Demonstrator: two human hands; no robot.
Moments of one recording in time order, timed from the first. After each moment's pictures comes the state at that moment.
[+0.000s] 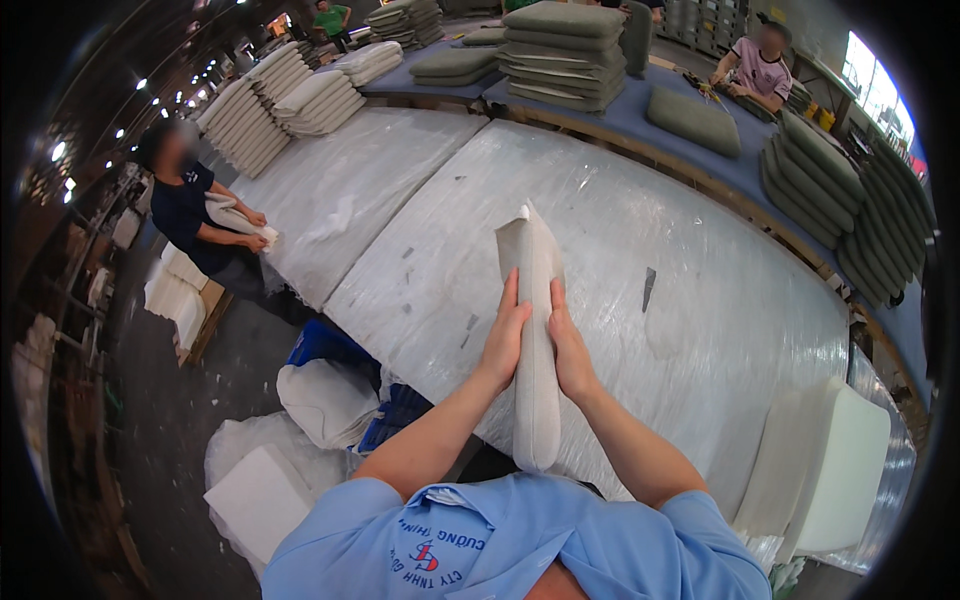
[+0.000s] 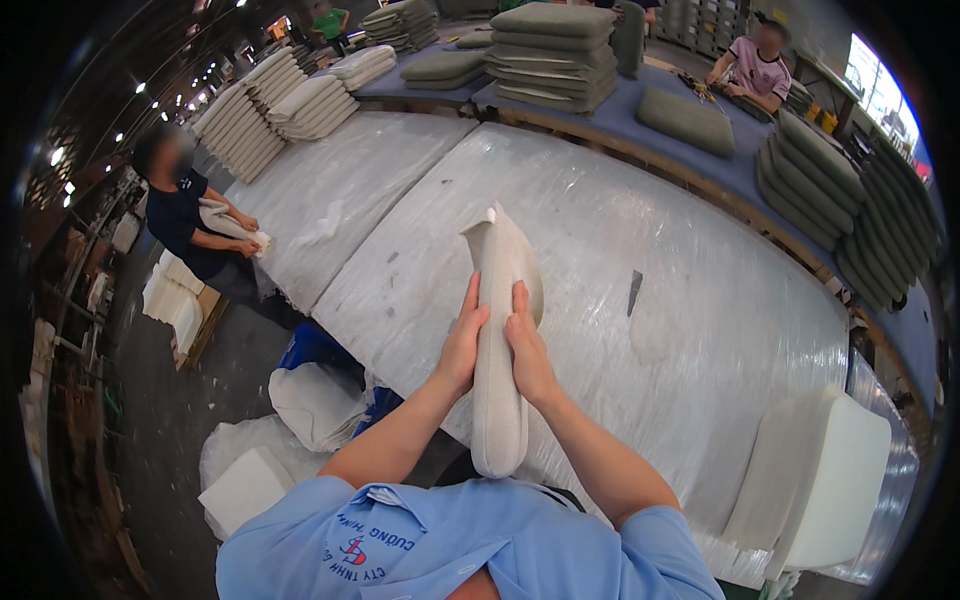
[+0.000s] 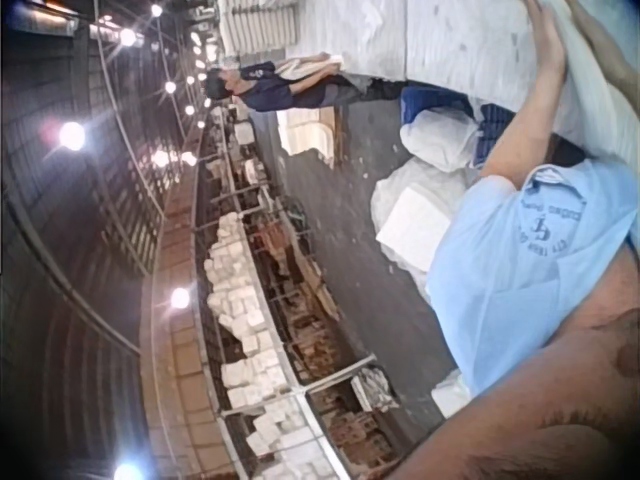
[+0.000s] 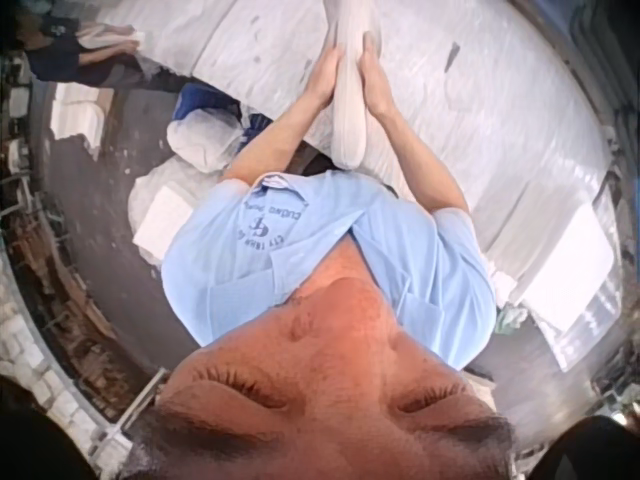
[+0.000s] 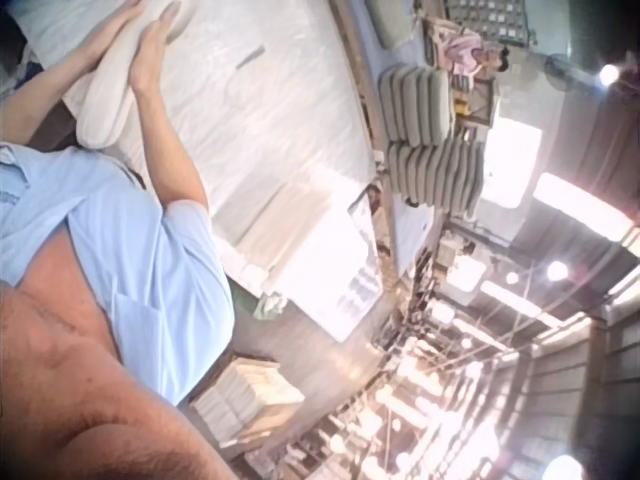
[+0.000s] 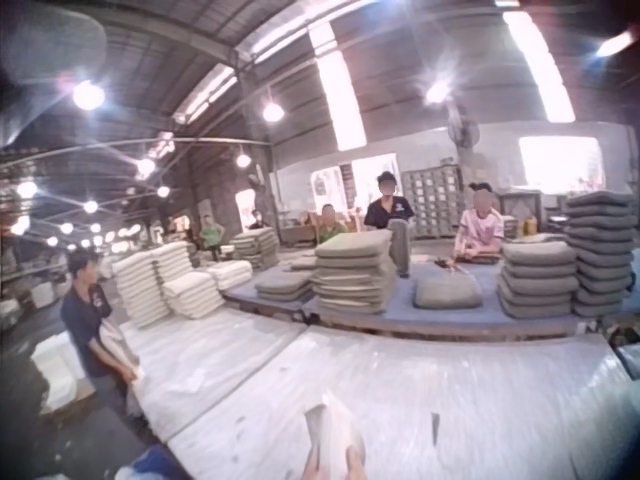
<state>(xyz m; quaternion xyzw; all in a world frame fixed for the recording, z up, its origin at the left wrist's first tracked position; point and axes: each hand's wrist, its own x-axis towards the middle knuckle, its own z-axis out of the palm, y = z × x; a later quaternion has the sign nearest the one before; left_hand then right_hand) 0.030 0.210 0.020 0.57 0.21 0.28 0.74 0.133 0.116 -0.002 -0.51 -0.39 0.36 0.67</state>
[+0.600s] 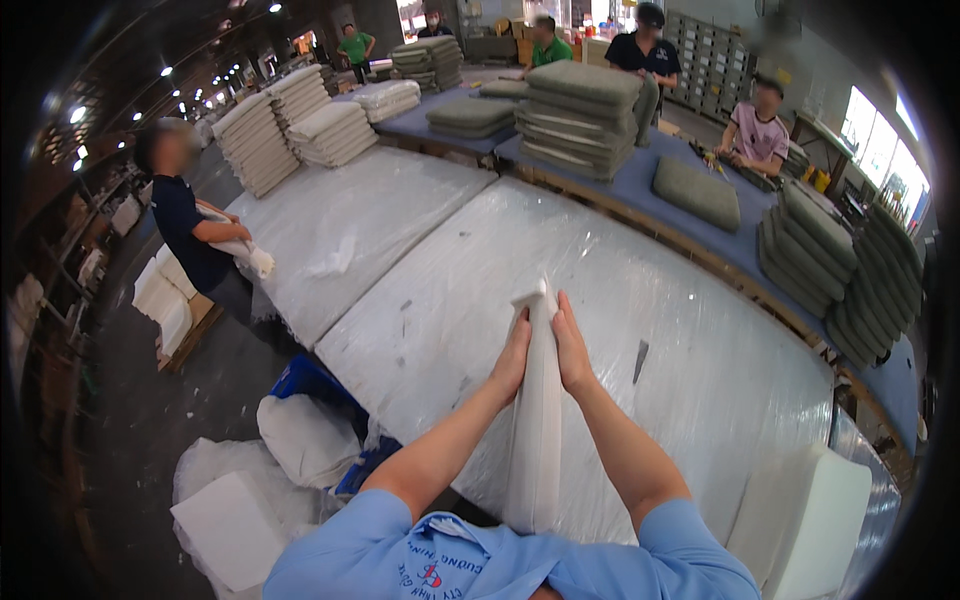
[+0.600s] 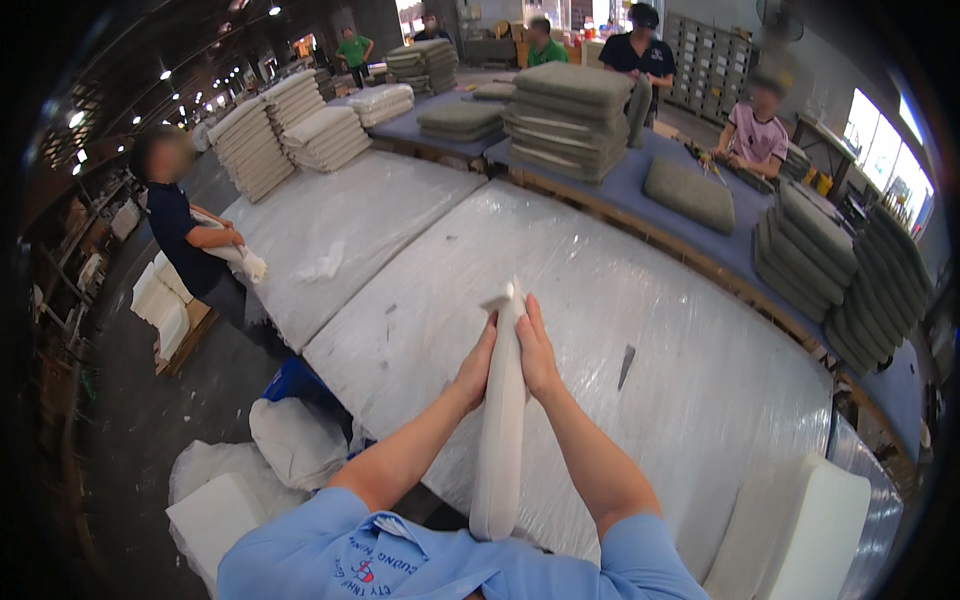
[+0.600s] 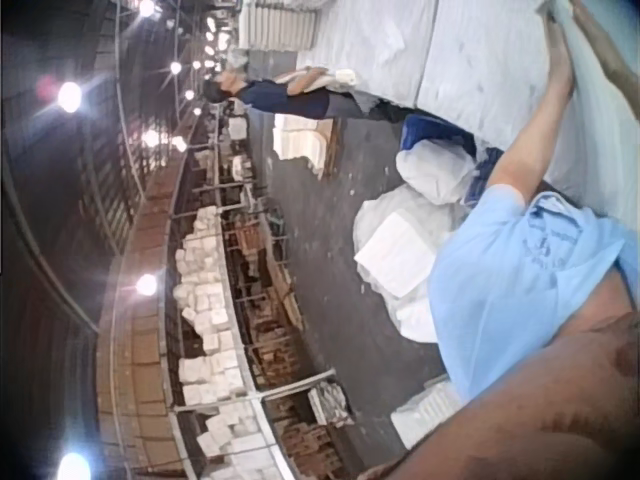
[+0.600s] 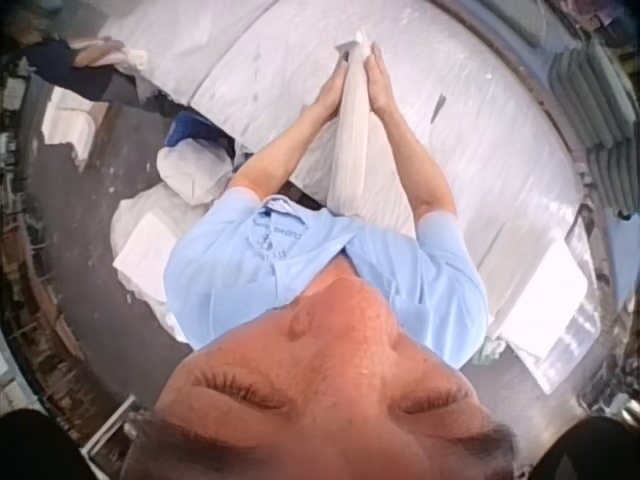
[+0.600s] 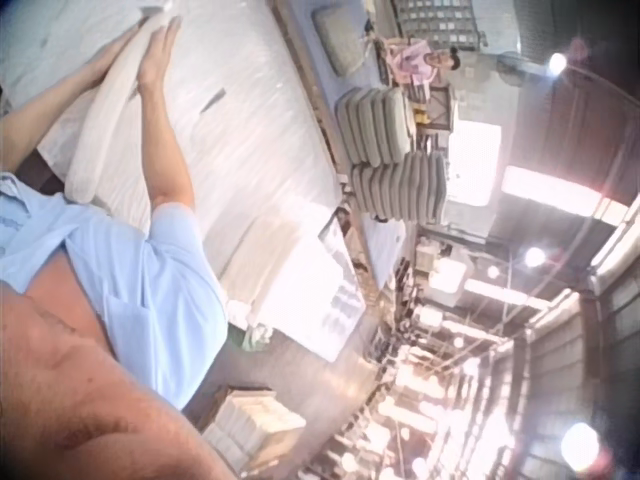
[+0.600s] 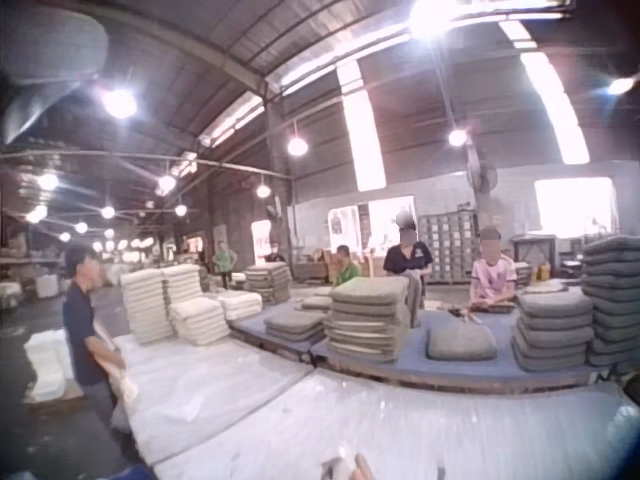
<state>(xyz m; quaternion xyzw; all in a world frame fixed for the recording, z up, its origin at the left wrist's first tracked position) 0.091 0.293 -0.011 0.56 0.21 0.28 0.75 0.212 0.225 -0.002 -0.55 -0.37 0.35 0.67</state>
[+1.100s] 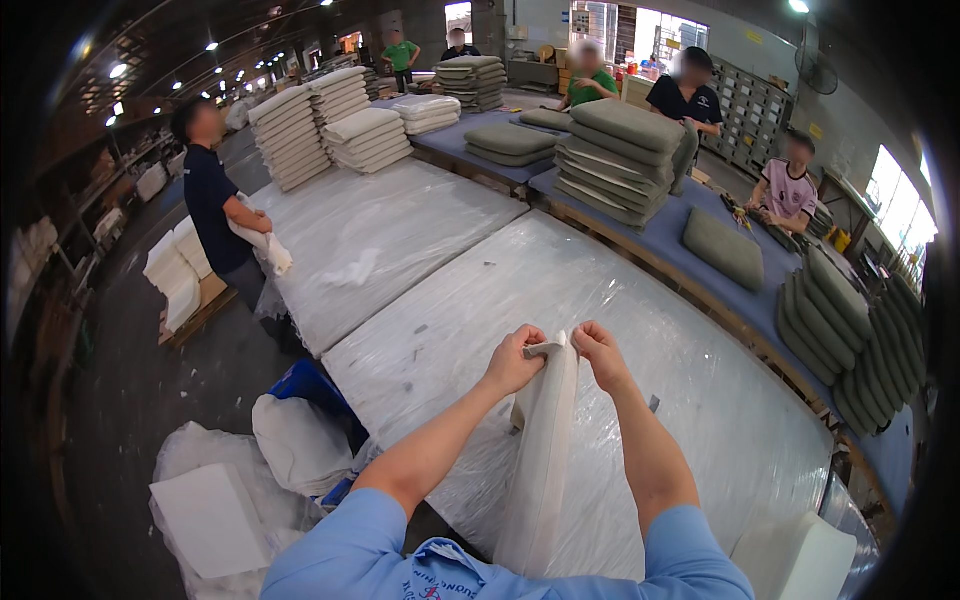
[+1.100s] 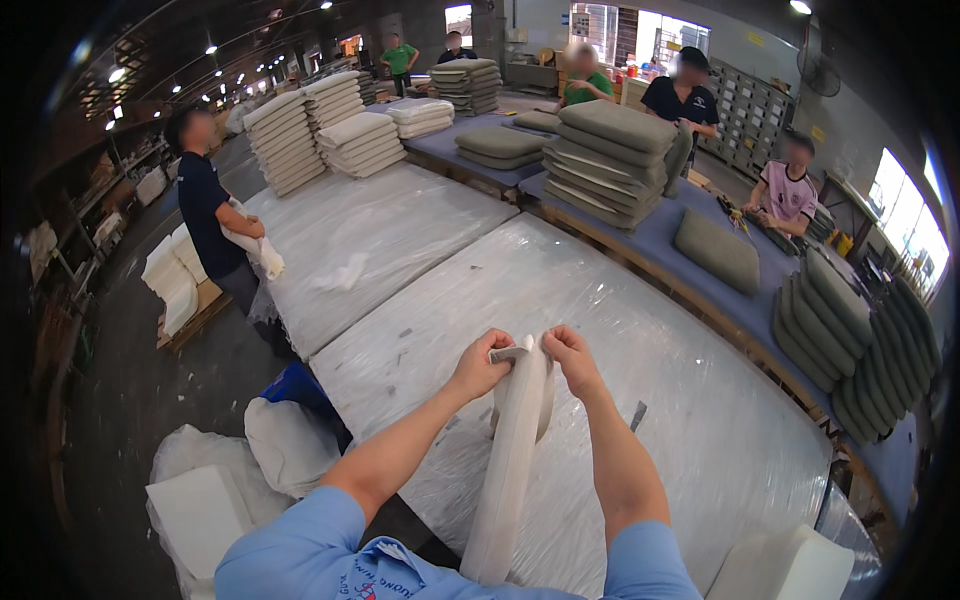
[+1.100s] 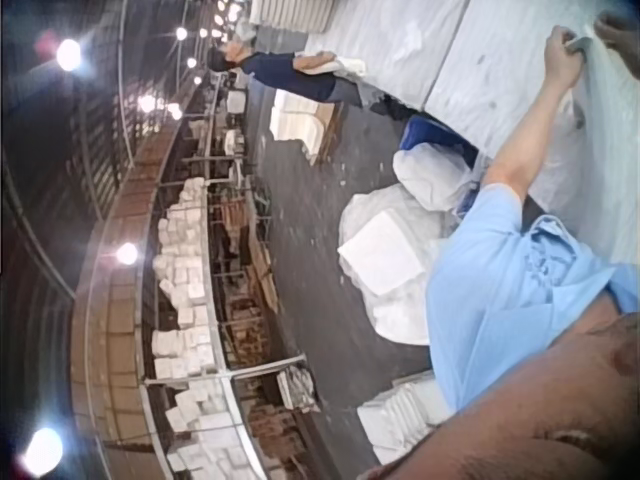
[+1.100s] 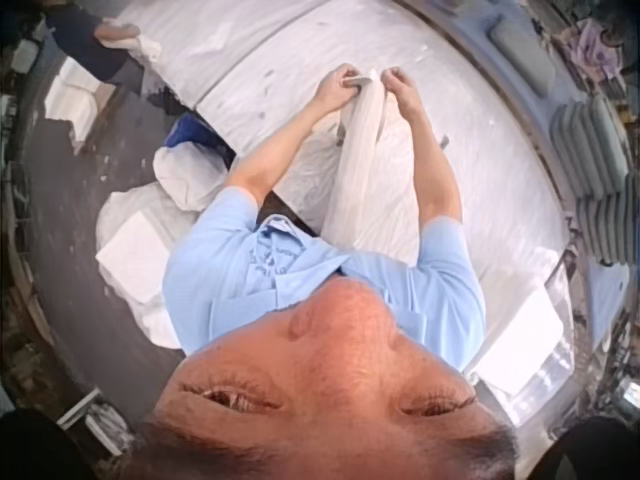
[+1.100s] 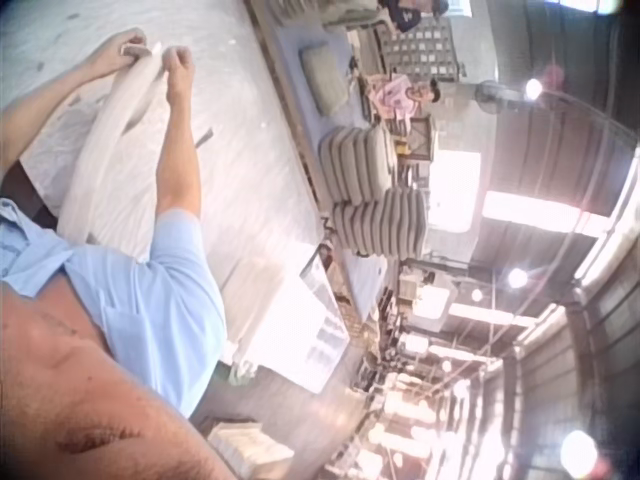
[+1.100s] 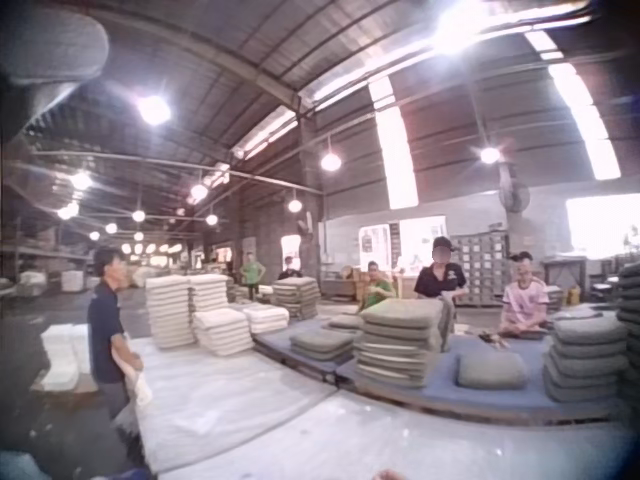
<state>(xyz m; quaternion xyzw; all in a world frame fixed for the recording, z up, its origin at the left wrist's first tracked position) 0.101 0.387 -0.002 0.75 0.28 0.31 0.51 0.307 0.299 -0.011 -0.52 -0.40 0.43 0.62</state>
